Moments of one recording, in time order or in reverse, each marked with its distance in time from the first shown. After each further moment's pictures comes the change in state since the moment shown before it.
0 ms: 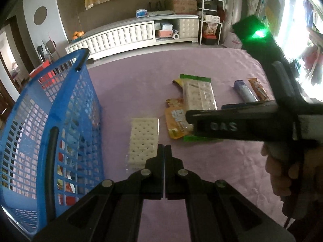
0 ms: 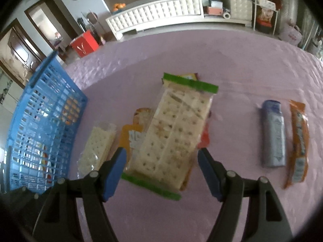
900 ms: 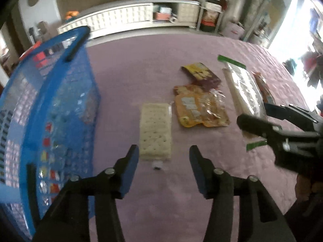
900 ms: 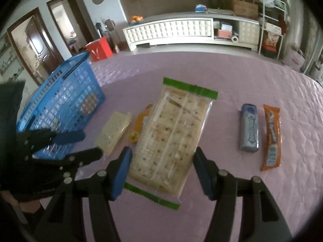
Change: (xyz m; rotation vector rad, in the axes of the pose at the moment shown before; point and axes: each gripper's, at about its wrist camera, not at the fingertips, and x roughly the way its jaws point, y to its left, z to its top) left arm 0.022 0.032 0.012 -0.028 0.148 -0.113; right arm -0.065 0.005 -0.058 -0.129 -0.144 0.016
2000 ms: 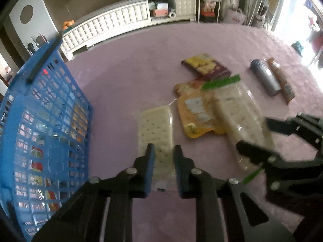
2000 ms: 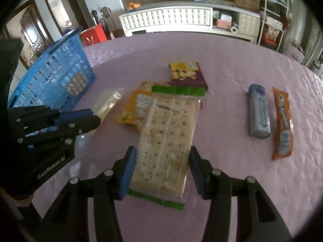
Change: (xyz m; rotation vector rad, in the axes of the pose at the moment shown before) left arm 0.025 -0.020 0.002 0.078 0.003 0.108; right arm 0.031 0.011 -0.006 -0.018 0.065 -0.046
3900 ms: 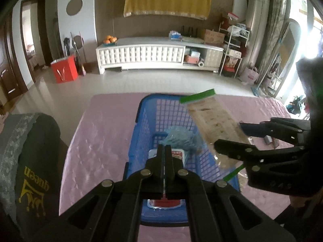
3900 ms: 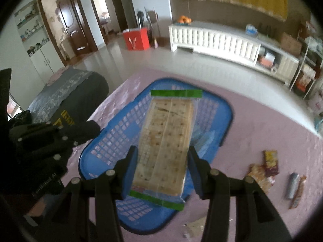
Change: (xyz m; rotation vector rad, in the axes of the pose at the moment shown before) left arm -0.184 0.233 -0.045 -0.229 -0.257 -0.022; right arm -0.040 0.230 0.113 -0.205 -0.019 0.114
